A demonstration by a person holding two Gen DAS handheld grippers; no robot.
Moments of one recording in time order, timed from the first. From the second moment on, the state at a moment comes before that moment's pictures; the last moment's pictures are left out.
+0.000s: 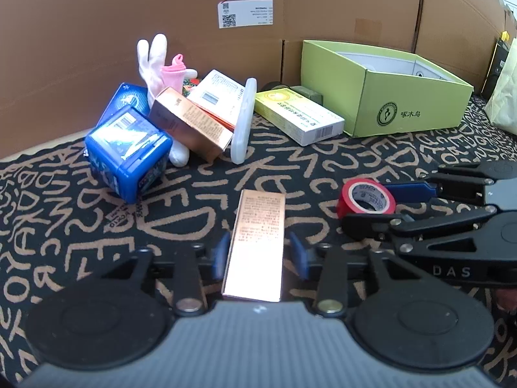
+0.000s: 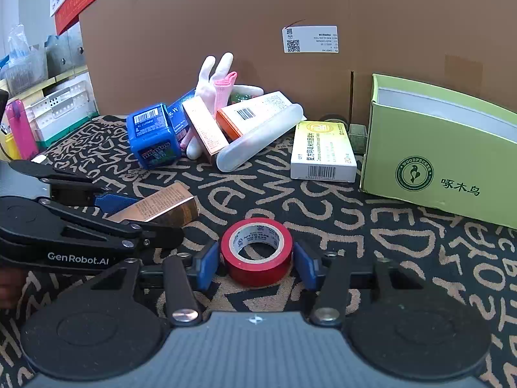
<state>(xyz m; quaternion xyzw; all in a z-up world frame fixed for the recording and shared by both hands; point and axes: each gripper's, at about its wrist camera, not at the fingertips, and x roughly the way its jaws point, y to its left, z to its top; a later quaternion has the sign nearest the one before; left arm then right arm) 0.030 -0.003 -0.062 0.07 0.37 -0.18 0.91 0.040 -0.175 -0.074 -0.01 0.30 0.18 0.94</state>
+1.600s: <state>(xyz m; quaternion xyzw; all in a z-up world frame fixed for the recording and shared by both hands) 0.199 -0.295 -0.011 0.04 0.33 -0.30 0.90 0.154 -0.390 -0.018 -0.02 0.26 -0.05 0.96</state>
